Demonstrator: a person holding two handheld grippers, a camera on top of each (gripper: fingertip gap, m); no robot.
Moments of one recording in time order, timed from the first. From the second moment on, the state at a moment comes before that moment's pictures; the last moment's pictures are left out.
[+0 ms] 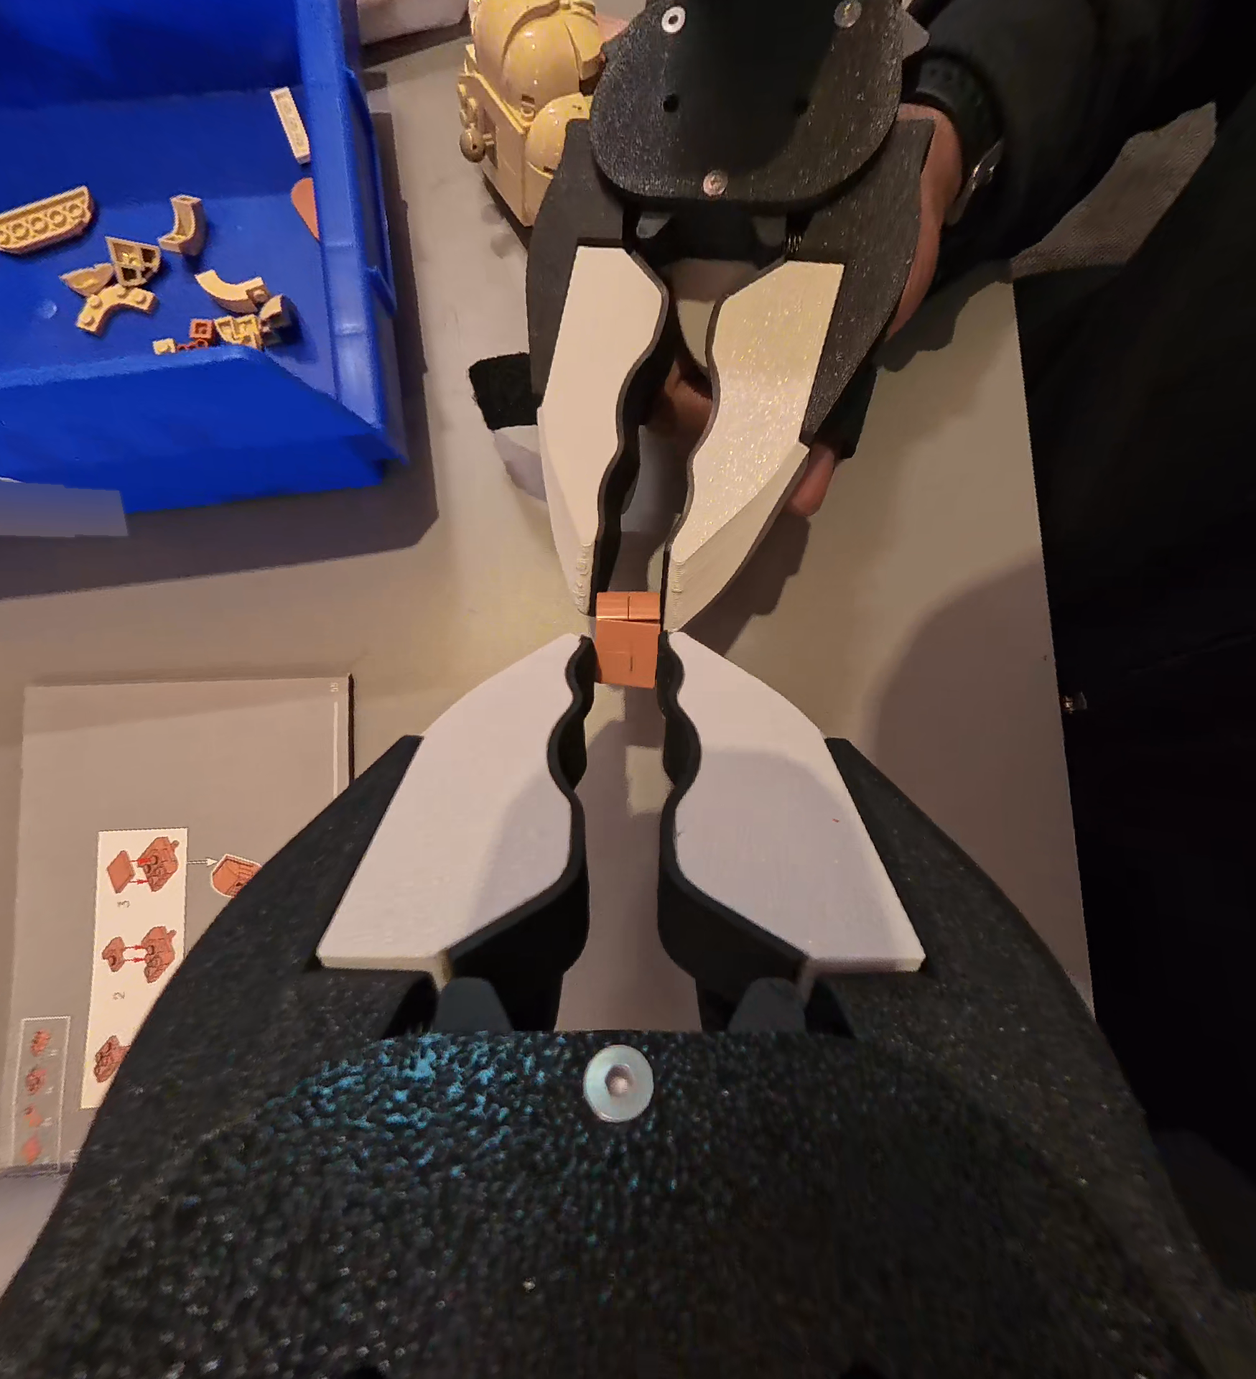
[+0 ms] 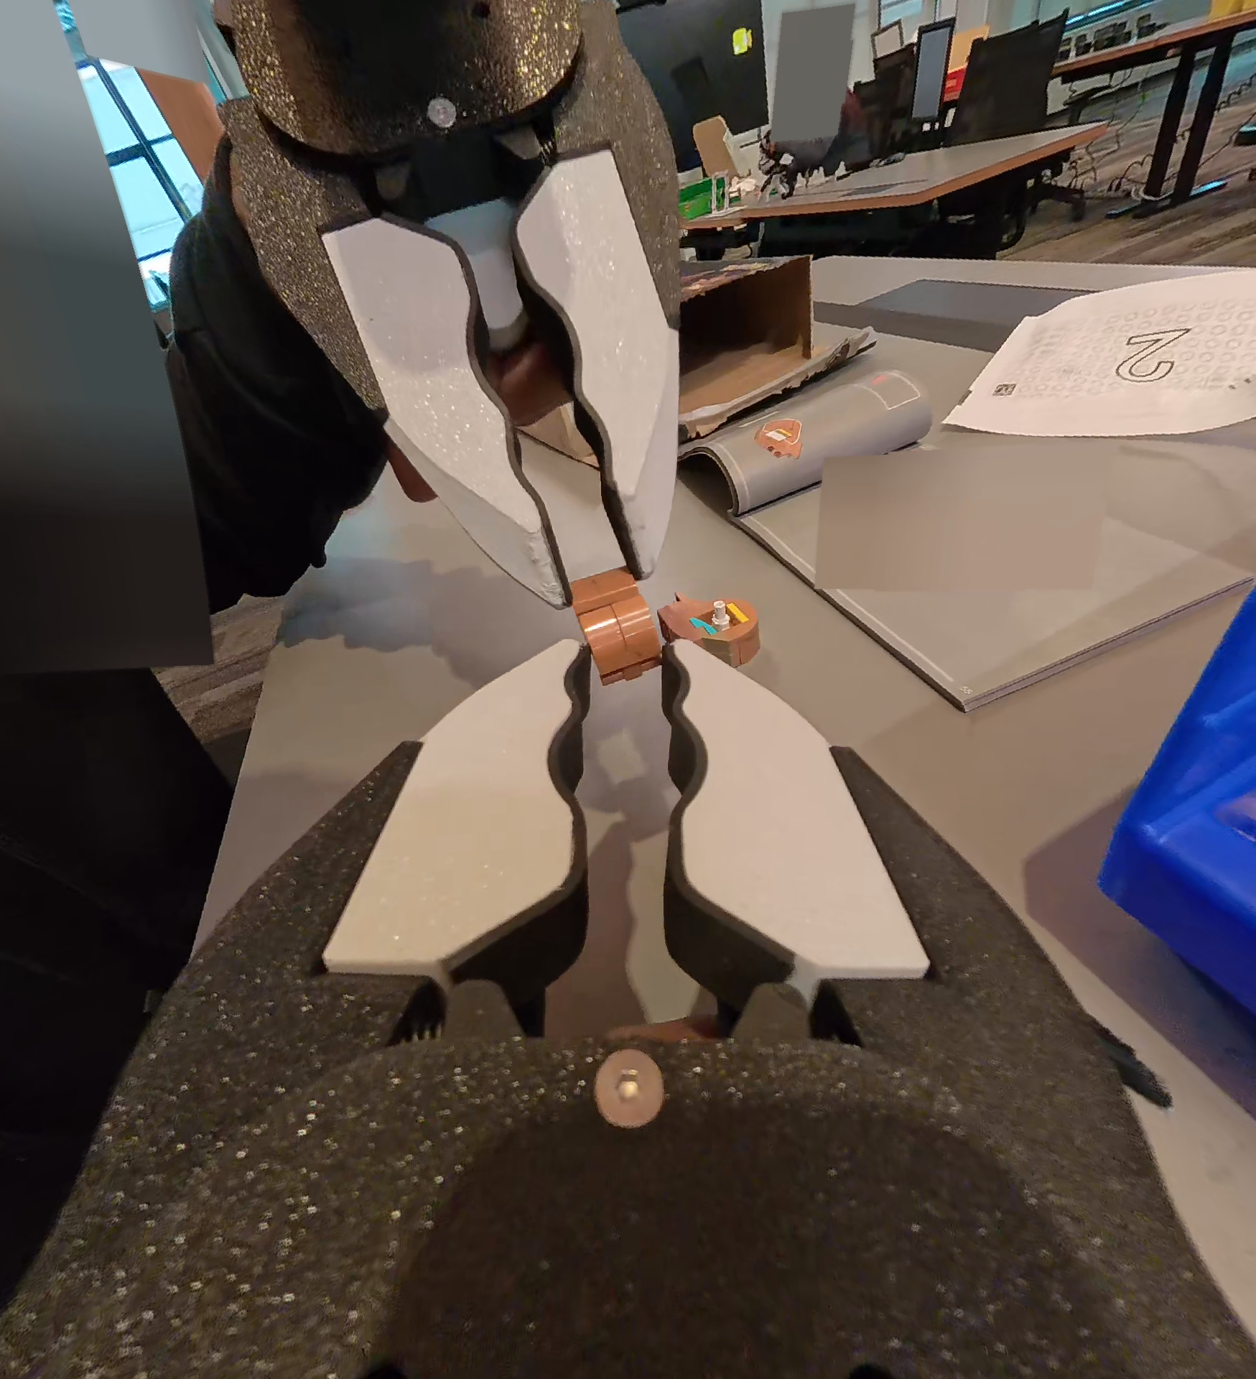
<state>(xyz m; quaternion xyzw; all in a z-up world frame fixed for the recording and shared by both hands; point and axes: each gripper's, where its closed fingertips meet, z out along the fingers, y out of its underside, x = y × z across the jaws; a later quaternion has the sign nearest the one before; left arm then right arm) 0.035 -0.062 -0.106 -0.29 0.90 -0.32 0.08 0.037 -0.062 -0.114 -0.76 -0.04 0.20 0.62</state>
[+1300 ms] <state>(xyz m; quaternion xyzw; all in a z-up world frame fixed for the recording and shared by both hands) 0.026 -0.074 -0.082 -0.30 0.88 -0.36 0.04 0.026 -0.073 -0.083 -0.68 -0.08 0.21 0.70</state>
